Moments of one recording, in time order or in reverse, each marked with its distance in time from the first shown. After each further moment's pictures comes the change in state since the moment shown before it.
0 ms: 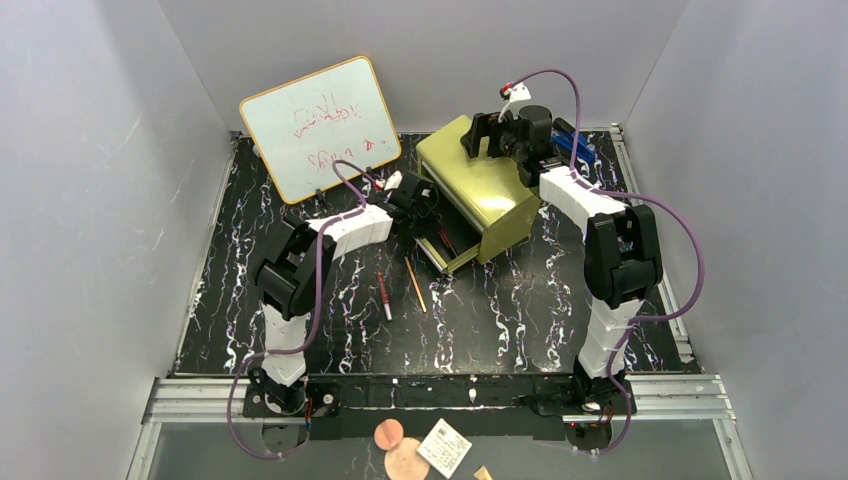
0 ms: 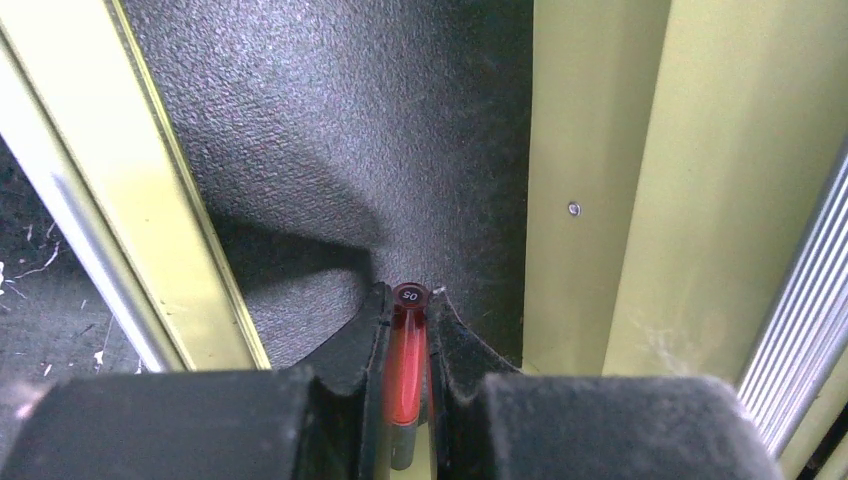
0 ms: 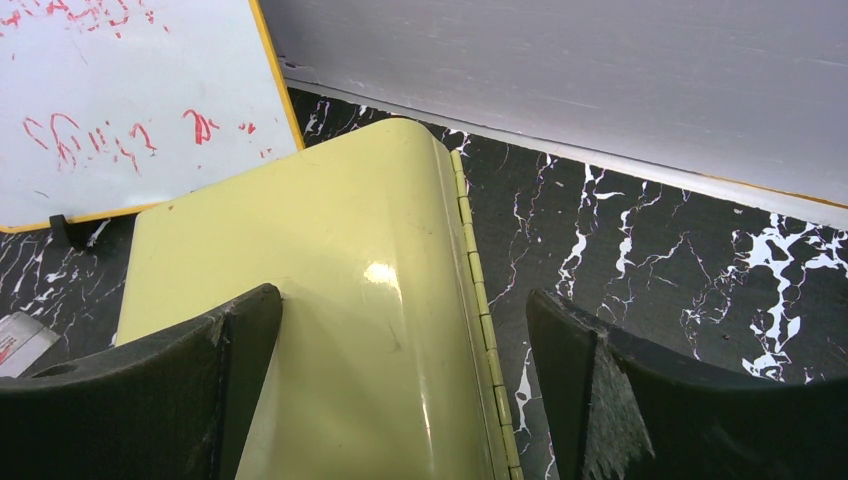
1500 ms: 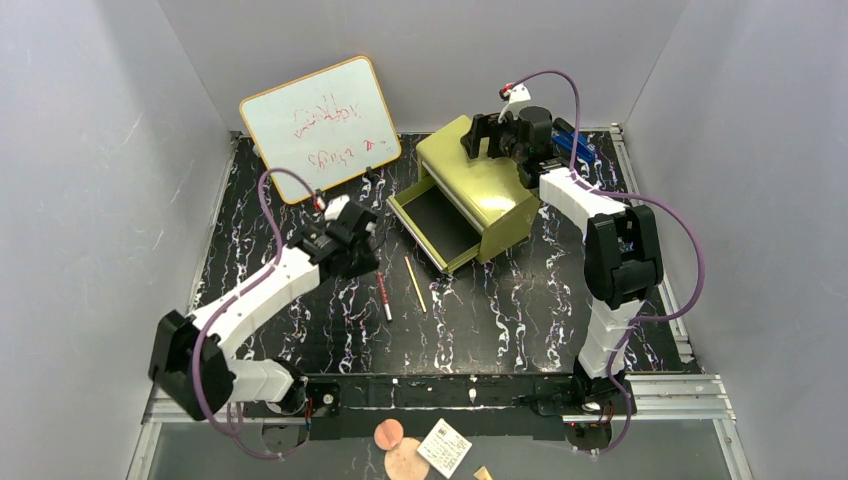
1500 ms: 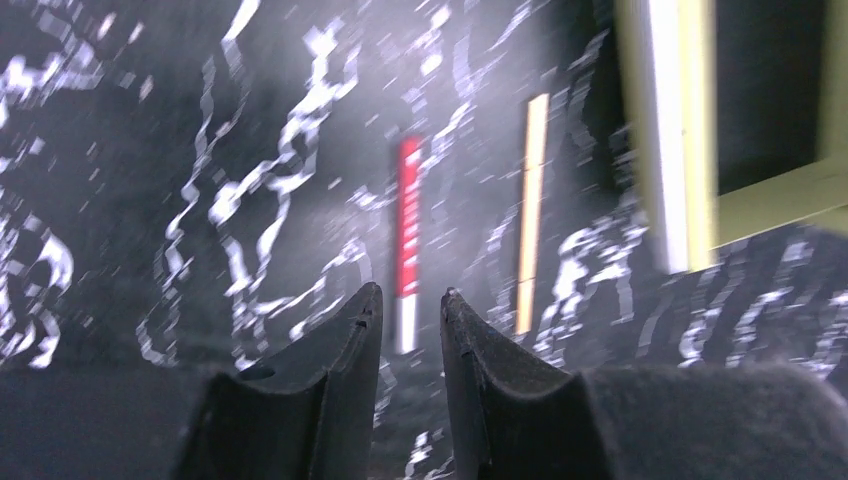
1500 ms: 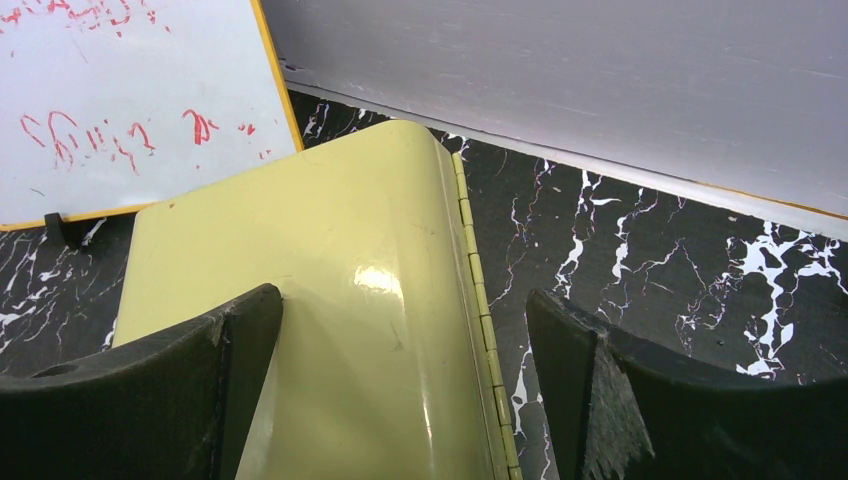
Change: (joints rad) left arm -0.004 -0.658 -0.285 -0.520 -0.190 0.289; right arm 0.001 -0.006 -0.016 0.023 0.000 -0.014
